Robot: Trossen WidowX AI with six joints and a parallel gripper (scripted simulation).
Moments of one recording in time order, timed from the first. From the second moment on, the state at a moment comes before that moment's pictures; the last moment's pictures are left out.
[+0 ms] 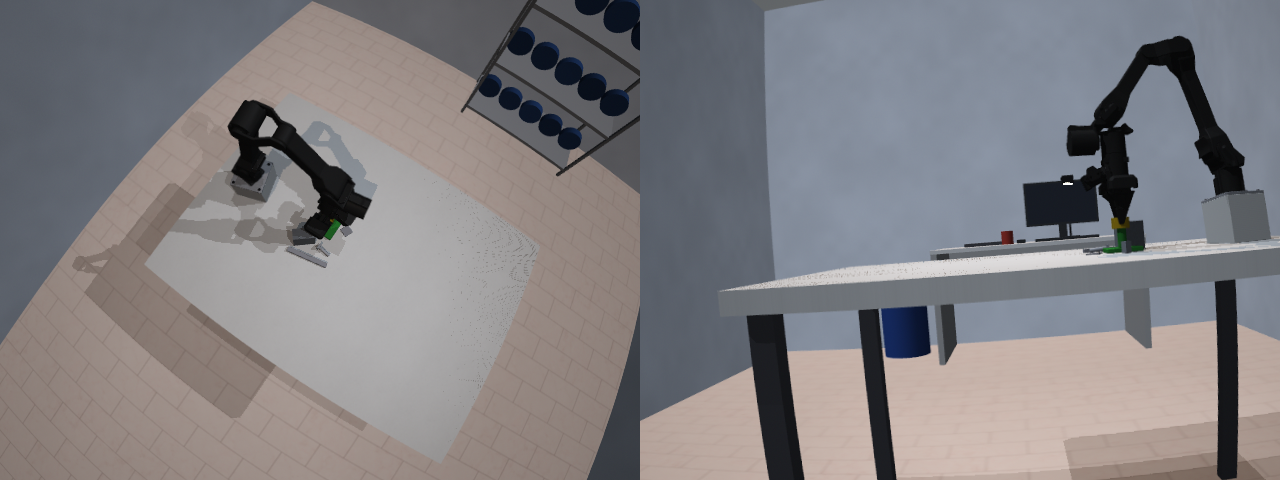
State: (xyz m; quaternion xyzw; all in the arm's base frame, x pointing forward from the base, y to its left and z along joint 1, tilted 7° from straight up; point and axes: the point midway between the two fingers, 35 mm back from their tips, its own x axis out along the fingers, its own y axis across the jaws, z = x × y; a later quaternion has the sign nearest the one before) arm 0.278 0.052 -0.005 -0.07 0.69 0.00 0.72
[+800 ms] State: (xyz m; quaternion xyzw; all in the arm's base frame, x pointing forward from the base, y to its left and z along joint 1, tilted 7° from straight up) arm 0.278 0.051 -0.011 -0.07 0.69 0.00 0.72
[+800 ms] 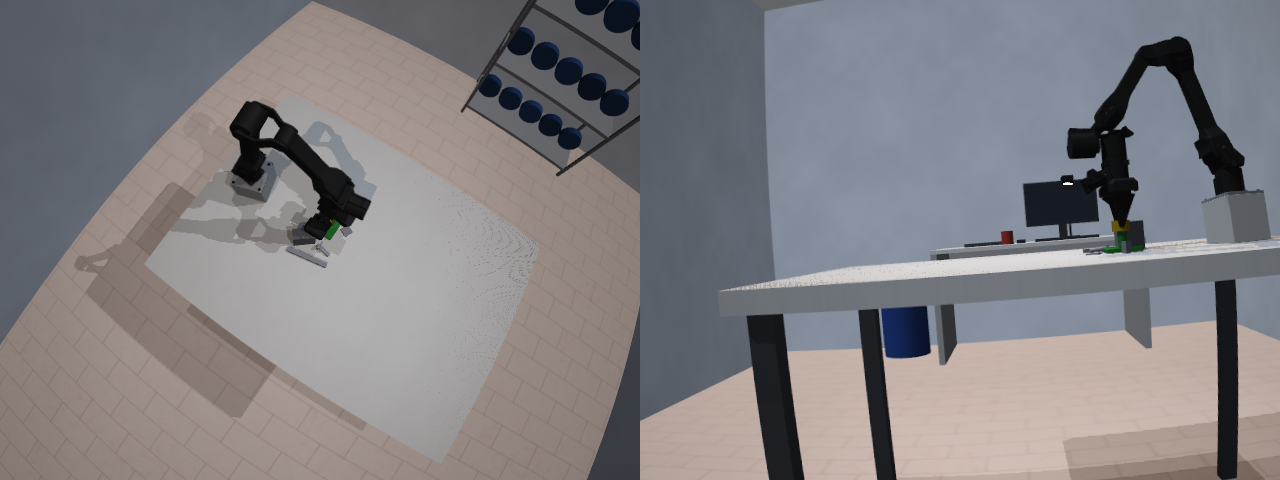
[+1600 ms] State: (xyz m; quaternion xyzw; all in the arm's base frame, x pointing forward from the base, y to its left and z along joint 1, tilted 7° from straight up) arm 0.278 0.051 -0.017 -0.07 0.69 0.00 0.72
